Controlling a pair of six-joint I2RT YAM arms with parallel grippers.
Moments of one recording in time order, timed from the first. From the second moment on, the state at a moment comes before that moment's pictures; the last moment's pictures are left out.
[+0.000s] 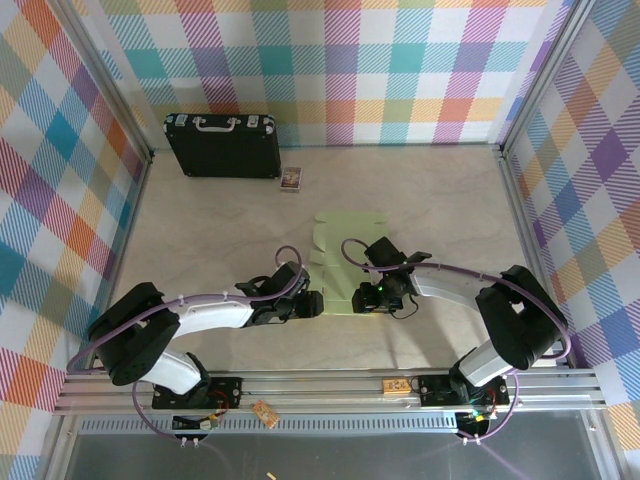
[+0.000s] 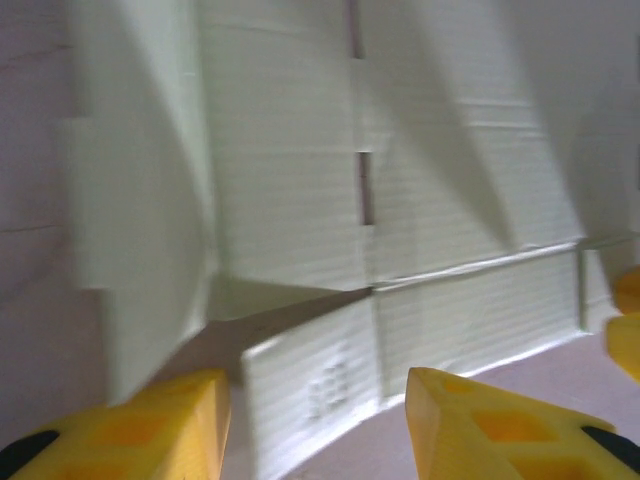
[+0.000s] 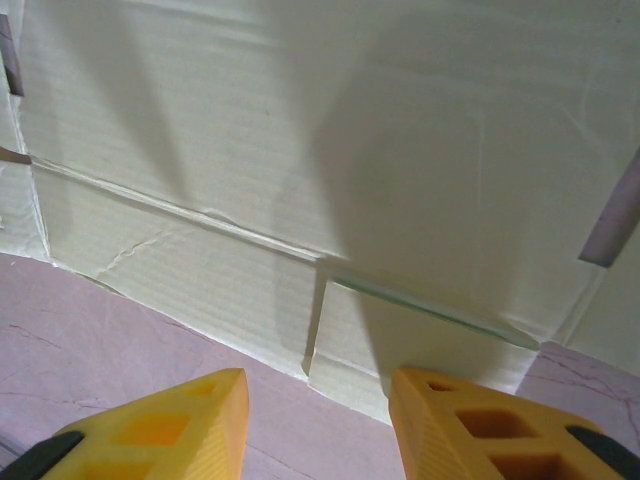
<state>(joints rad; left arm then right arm) -0.86 1.46 0.61 -0.08 0.05 -0.84 0.67 1.53 0.76 -0.53 -0.32 0.55</state>
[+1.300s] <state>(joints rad) -0.91 1.62 0.62 0.22 0.14 -0.90 0.67 1.54 0.77 -0.54 -0.32 0.54</state>
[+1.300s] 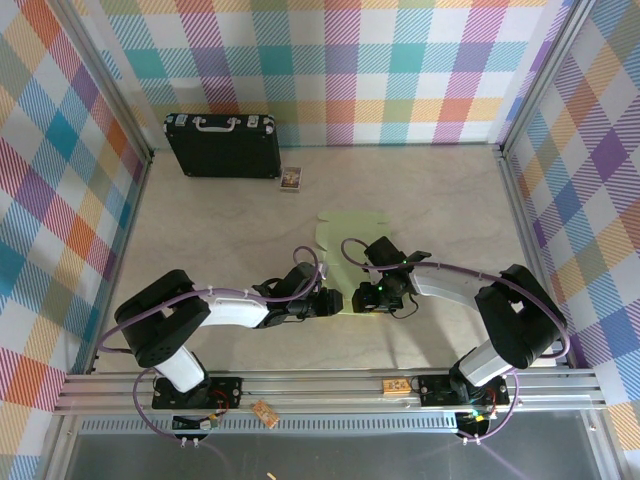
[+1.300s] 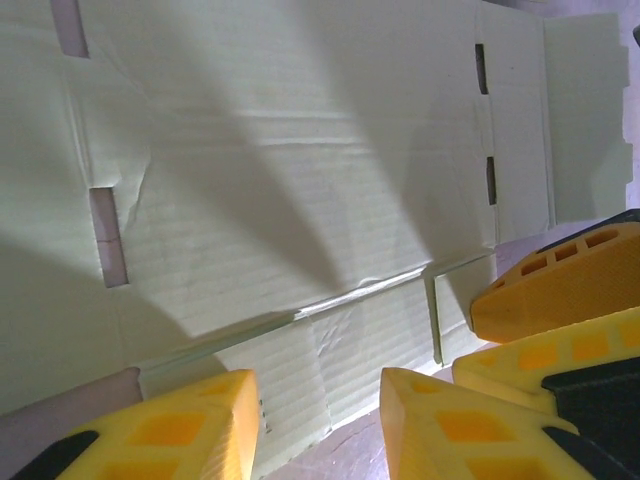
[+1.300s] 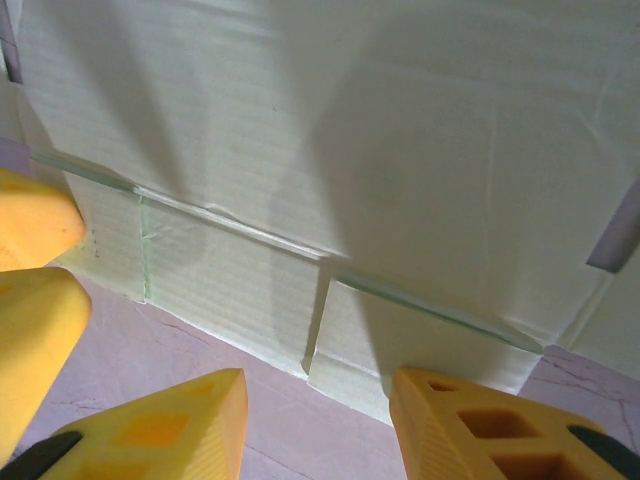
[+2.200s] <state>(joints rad) -0.92 1.62 0.62 0.20 0.11 -0.90 0.56 1.60 0.79 -0.51 -0.48 0.57</state>
